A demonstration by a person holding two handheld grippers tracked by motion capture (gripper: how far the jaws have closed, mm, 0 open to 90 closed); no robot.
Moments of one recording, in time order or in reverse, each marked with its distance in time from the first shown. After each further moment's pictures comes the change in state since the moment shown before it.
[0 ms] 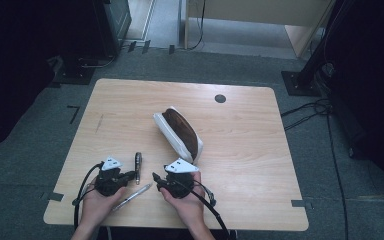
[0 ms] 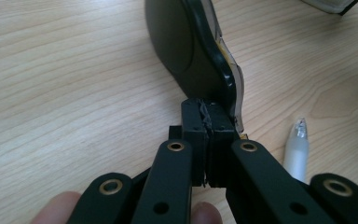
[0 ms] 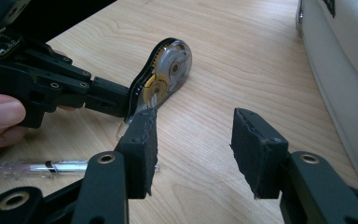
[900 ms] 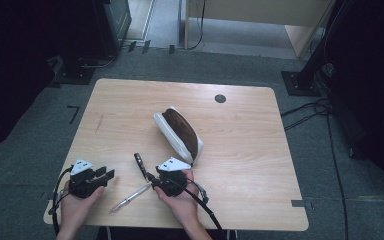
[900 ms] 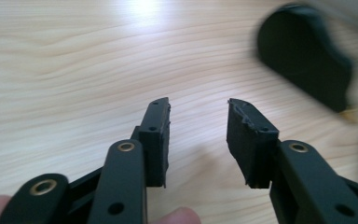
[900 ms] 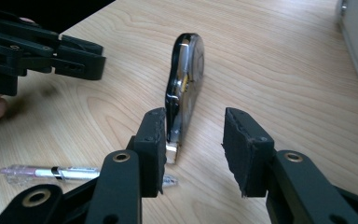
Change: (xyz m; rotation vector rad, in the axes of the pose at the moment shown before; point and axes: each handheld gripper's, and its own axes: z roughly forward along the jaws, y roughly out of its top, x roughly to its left) left arm 0.057 -0.031 -0.043 -0.133 0.173 -0.116; right arm 0.007 0.002 0.021 0.025 0.050 -0.013
